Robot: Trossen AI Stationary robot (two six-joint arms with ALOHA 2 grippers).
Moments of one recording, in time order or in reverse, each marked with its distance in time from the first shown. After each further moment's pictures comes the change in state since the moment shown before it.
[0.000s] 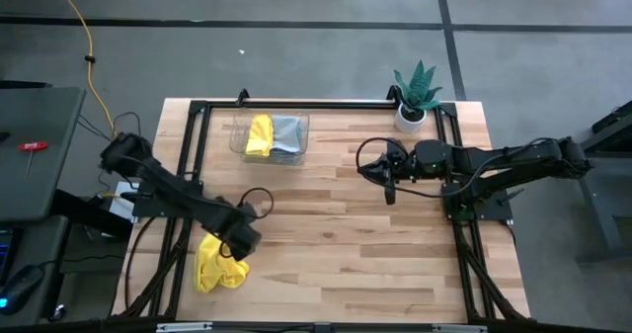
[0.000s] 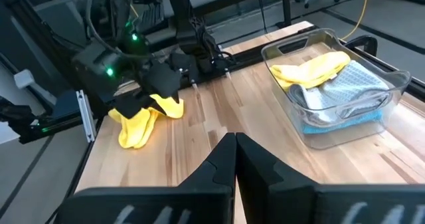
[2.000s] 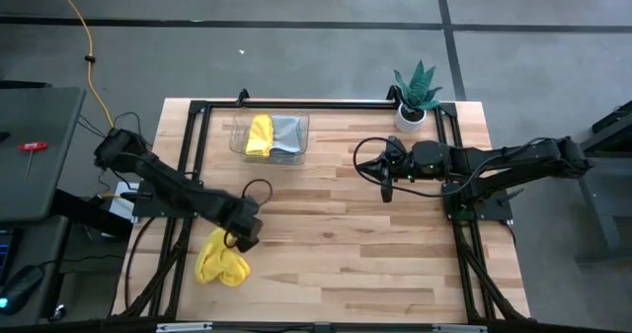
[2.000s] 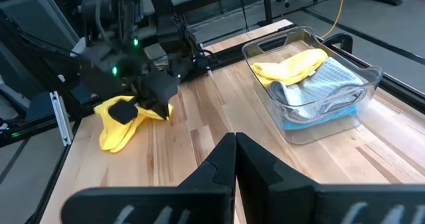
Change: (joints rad) left arm 0.086 -0.051 -0.197 0.260 -0.018 0.071; right arm 0.000 0.013 0.001 -0.017 0.069 0.001
